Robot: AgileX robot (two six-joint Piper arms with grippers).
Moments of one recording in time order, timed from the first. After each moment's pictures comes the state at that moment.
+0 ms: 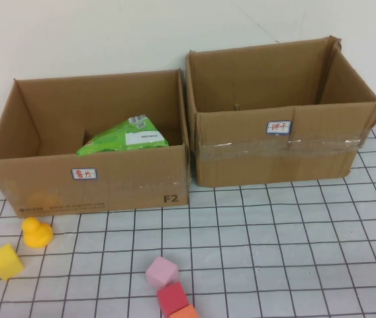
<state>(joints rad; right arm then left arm) 0.48 0.49 -0.43 0.03 0.81 -0.48 -0.16 0.00 -0.18 0.09 0.55 -0.34</state>
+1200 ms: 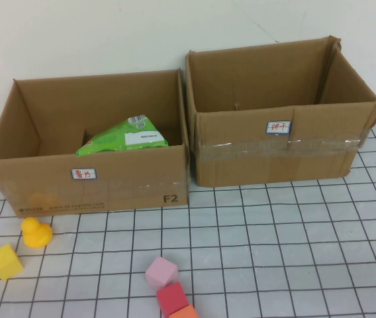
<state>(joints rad) 0.48 0.49 -0.43 0.04 0.81 -0.47 -0.05 -0.01 0.02 -0.08 0.38 -0.03</state>
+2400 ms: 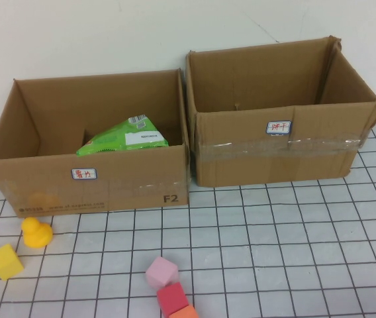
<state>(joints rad) 0.09 0.05 0.01 0.17 0.34 -0.48 -0.04 -0.01 0.02 -0.08 0.38 -0.03</state>
